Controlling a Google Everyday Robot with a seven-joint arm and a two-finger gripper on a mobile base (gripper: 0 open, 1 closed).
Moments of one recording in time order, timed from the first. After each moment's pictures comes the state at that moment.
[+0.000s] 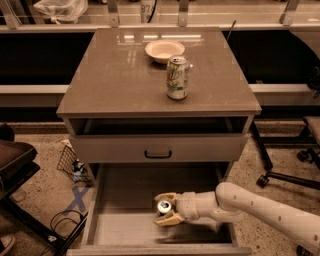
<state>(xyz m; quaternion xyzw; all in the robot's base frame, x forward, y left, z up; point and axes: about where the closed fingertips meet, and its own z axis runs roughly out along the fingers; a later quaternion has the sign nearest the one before) 0.472 -0.004 0.450 -0.55 0.60 0.39 0.42</state>
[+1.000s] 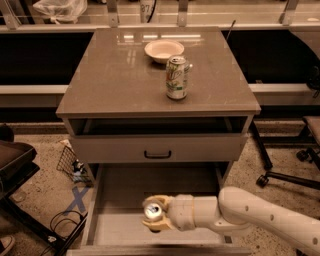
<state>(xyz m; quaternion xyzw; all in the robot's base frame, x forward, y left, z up) 0.407 0.034 0.578 -0.54 0.60 0.38 0.45</state>
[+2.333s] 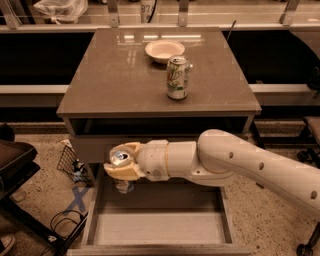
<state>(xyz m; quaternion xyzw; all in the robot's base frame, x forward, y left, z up) 0.452 0.116 0.778 -0.50 0.61 0.42 0.46</state>
